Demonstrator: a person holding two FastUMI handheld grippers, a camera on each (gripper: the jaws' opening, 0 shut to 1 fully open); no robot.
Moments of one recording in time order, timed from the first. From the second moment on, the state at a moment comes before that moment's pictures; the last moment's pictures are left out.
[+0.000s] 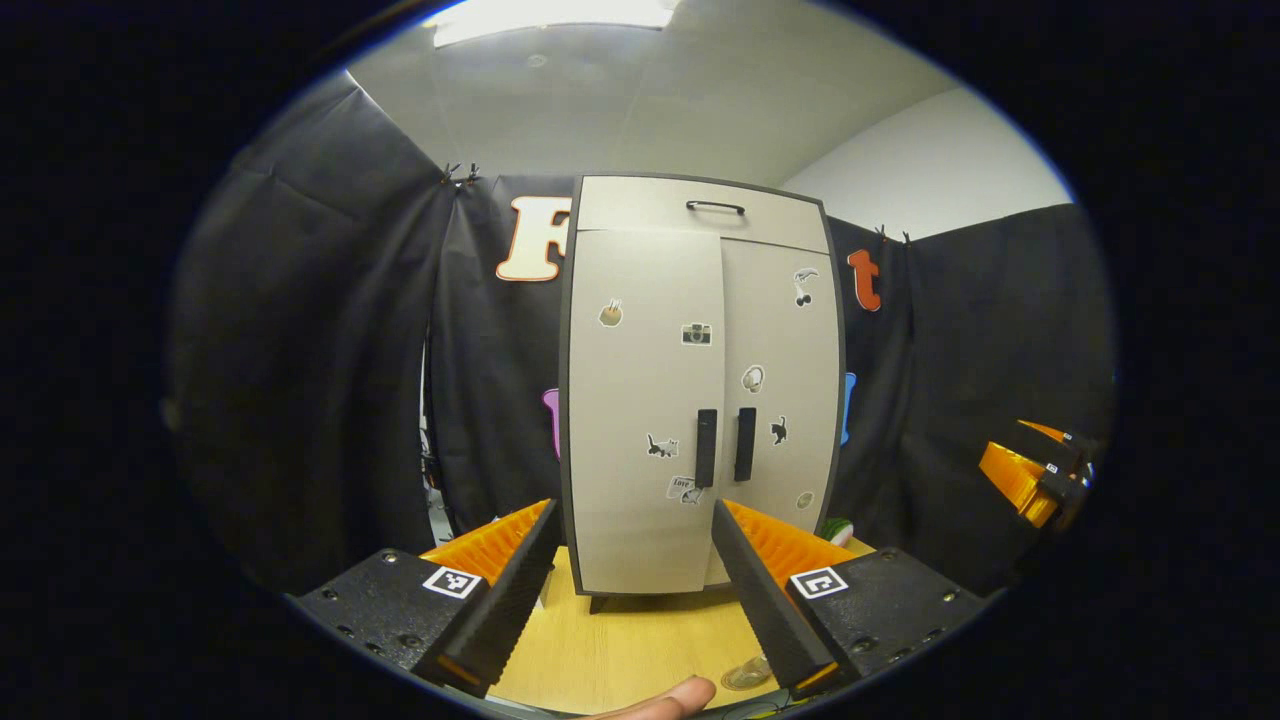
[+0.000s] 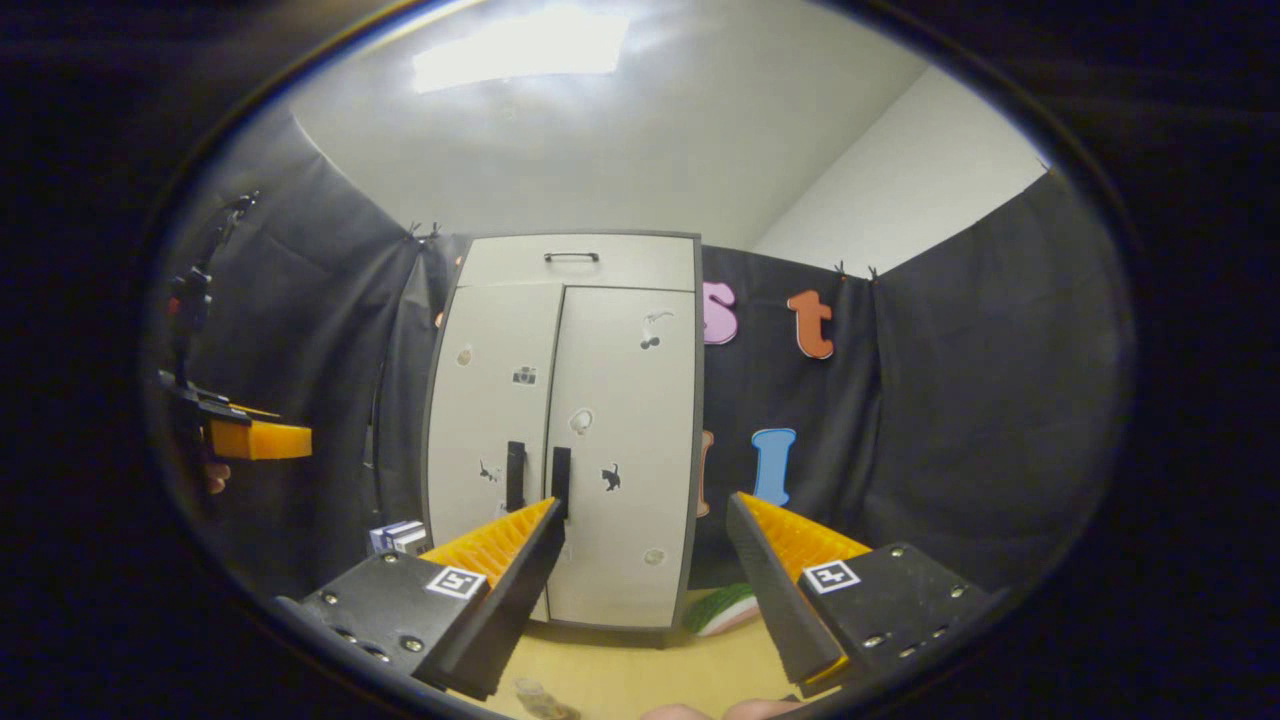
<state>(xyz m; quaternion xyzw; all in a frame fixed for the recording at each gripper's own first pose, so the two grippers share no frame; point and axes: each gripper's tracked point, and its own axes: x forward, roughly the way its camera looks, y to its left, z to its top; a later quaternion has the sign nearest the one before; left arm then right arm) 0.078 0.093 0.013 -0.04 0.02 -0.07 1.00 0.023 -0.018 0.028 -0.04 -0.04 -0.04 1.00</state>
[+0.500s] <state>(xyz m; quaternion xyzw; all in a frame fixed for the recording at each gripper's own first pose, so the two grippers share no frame) 0.108 0.102 0.004 -0.09 0.03 -0.09 0.99 0.034 -0.024 0.019 -0.04 -0.04 -0.08 1.00</state>
